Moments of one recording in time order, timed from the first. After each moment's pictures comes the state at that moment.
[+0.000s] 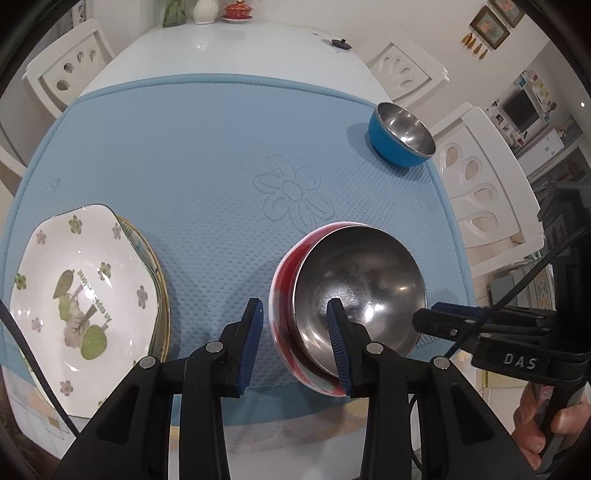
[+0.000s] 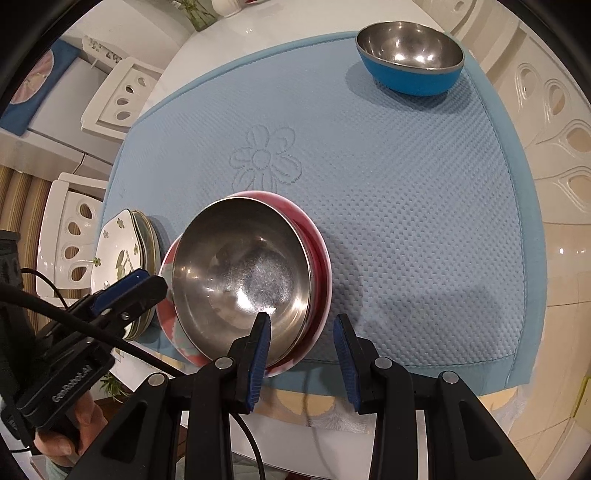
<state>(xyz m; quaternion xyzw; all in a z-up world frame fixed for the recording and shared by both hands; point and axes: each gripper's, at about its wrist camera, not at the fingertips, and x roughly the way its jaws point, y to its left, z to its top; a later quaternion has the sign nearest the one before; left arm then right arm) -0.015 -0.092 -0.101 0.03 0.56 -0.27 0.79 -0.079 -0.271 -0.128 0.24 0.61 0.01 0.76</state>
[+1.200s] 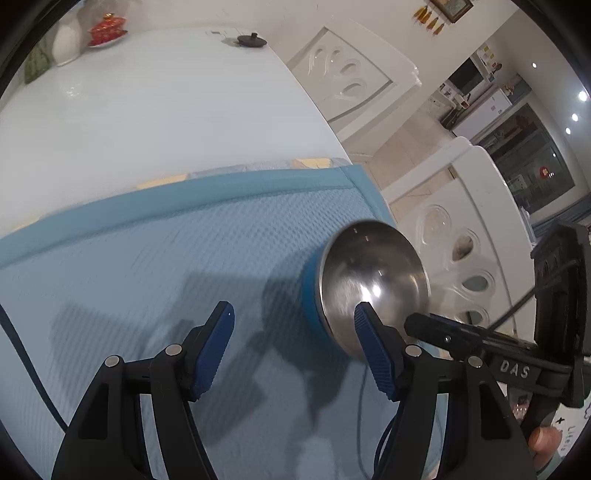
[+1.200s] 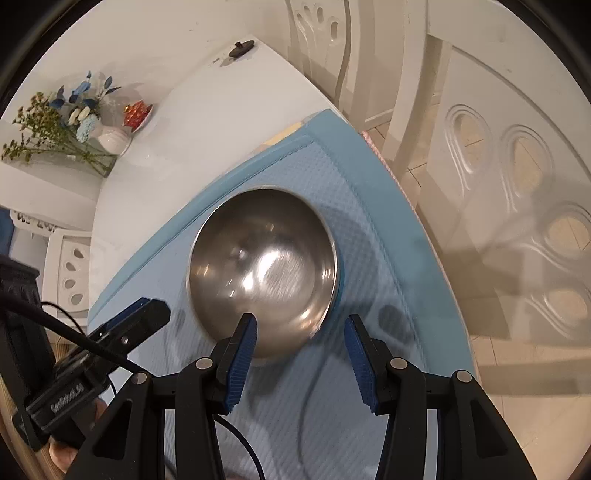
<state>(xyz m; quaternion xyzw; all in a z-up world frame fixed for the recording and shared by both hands) 0.199 -0.316 -0.115 0.06 0.55 -0.41 0.72 0.047 -0.463 -0.140 0.37 0.51 -0.15 0.76</state>
